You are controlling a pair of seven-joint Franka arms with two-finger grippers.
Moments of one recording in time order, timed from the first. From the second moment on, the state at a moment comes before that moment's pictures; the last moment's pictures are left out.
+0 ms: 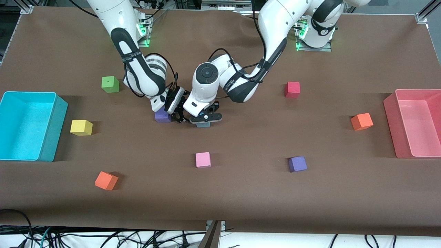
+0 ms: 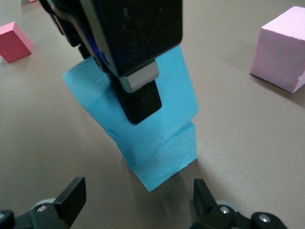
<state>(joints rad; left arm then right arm) -0.75 0.90 -0.14 -1.16 -0.02 2.16 -1.00 0.47 0.51 0.12 -2.15 1.96 2.65 -2.29</state>
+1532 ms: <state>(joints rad) -0.35 0.44 -0.16 -1.32 -0.09 1.76 -0.78 0.47 0.47 0.11 -2.18 1.96 2.65 -2.29</state>
